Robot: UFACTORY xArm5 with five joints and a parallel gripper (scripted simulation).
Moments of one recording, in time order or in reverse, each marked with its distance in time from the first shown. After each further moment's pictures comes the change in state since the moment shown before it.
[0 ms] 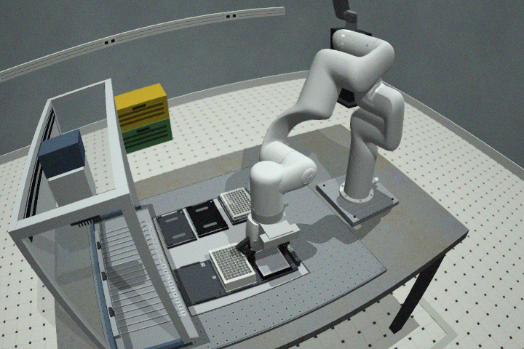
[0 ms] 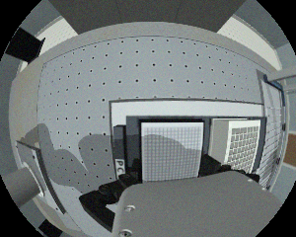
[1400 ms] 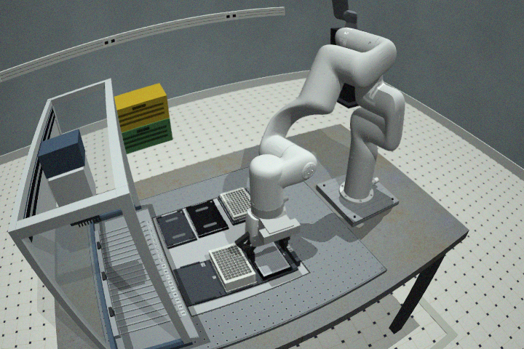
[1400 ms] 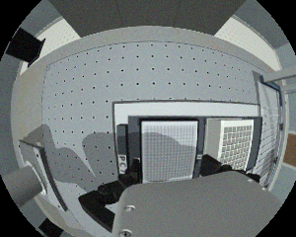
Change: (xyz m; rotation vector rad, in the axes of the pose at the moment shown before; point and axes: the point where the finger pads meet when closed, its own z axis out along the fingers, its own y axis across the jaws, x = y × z) arm 0.000 0.000 -0.016 -0.001 0.000 0.000
